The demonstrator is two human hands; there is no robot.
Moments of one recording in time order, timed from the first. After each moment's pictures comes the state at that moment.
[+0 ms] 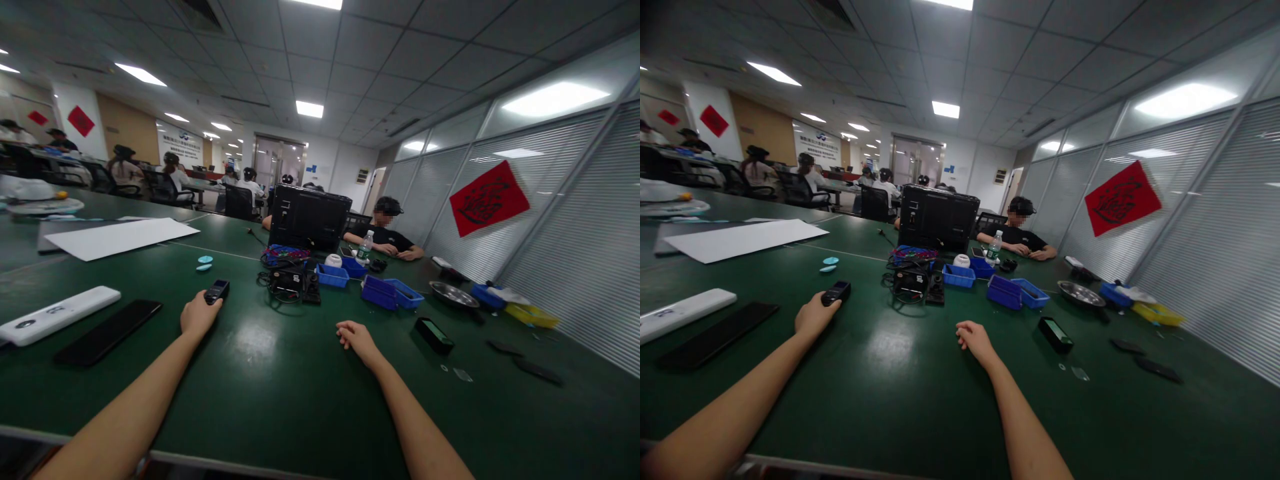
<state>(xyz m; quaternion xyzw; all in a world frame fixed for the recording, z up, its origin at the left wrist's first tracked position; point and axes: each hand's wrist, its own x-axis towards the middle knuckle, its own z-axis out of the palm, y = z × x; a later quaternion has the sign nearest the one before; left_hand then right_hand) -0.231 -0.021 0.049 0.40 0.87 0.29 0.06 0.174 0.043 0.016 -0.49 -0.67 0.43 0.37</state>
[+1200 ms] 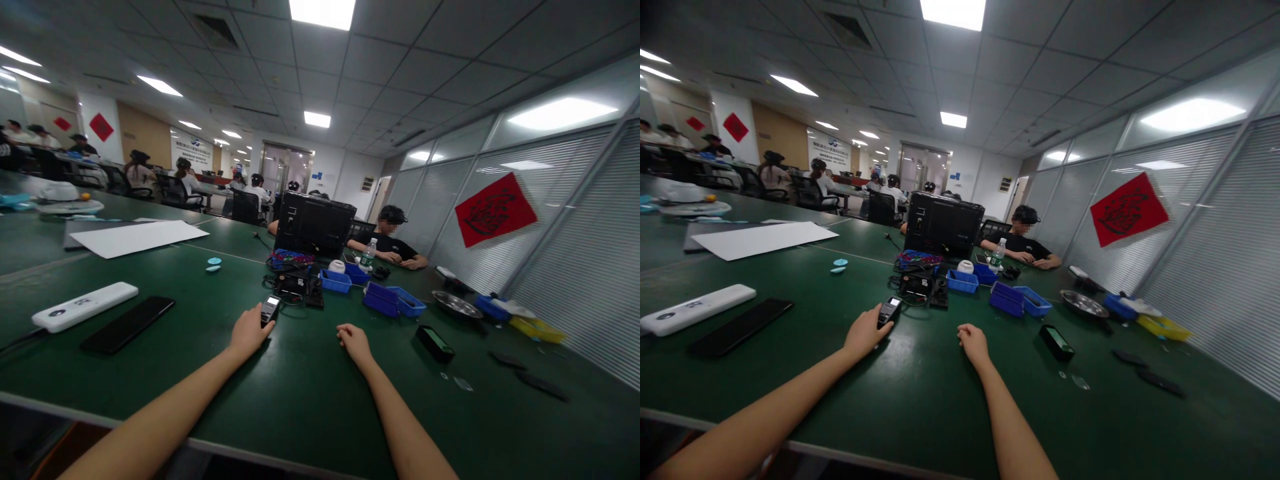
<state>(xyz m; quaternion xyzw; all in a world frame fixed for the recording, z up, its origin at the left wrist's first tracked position) -0.133 -0.037 0.035 0.62 0.74 0.26 0.01 0.162 0.046 0.010 -0.56 -0.69 0.29 0.36</state>
